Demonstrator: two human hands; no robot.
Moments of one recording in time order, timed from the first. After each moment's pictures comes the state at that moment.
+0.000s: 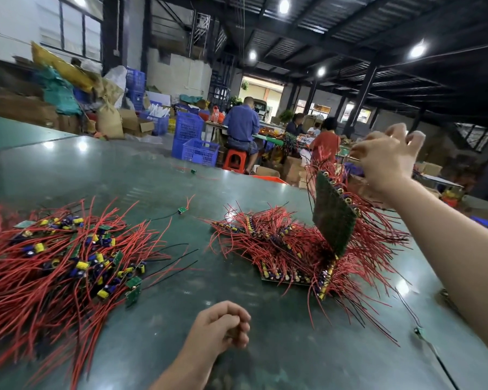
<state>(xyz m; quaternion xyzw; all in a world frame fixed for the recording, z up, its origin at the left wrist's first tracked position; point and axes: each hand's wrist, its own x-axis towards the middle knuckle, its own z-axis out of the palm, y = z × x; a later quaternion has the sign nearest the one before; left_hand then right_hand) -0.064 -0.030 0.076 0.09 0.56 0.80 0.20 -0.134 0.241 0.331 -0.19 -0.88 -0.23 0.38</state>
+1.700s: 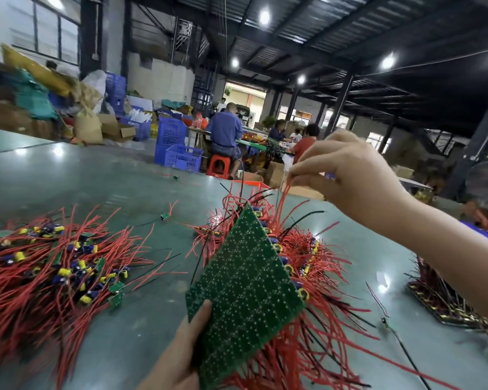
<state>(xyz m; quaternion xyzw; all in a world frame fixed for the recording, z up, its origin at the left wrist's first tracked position) -0.046 -0.034 0.073 0.04 0.26 0.90 0.34 -0.005 0.128 0.345 0.20 -0.92 -0.06 0.34</state>
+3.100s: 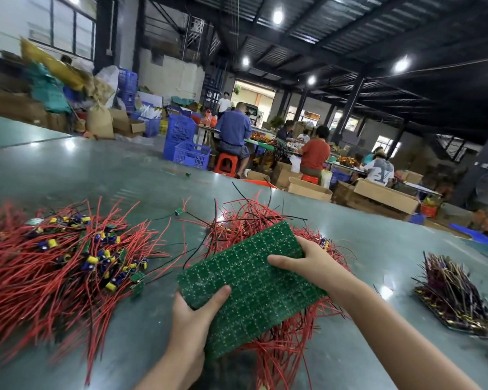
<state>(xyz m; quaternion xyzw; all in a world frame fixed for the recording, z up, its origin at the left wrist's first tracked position) -0.049 -0.041 0.088 -0.01 0.44 0.90 0.02 -0.037 0.139 0.211 -0.09 -0.90 0.42 0.03</state>
